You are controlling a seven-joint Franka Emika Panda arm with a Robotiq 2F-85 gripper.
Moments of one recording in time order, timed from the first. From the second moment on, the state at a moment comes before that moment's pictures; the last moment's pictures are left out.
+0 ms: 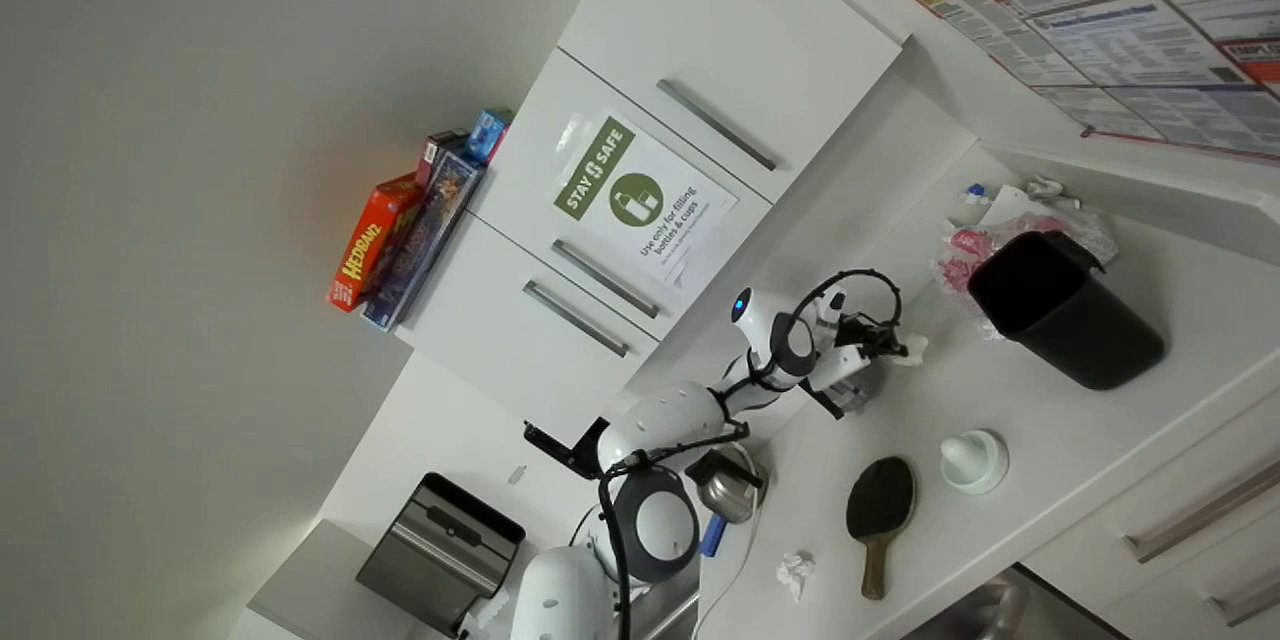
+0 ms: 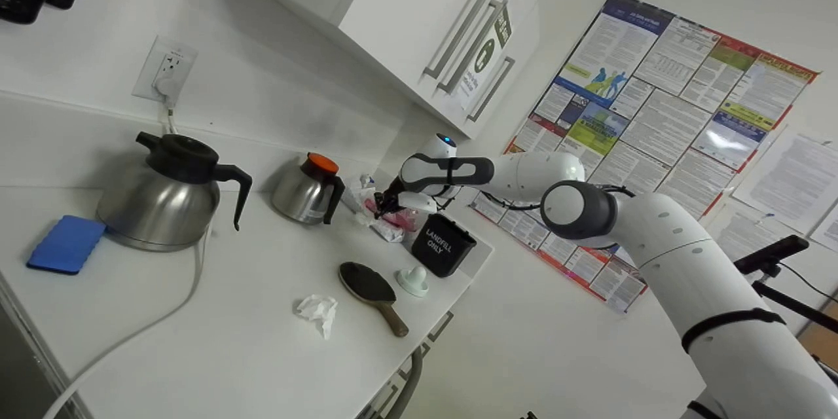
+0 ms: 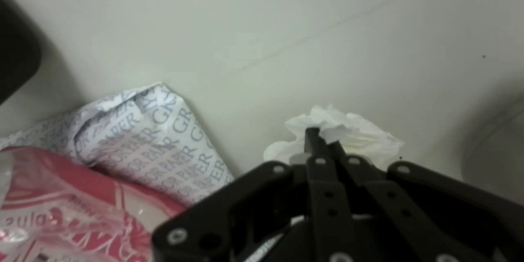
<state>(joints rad) -0.01 1.09 -0.07 -1.00 -0.06 2.45 0.04</state>
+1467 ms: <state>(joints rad) -0.01 0.38 -0.42 -1.83 -0.35 2.63 0.52</state>
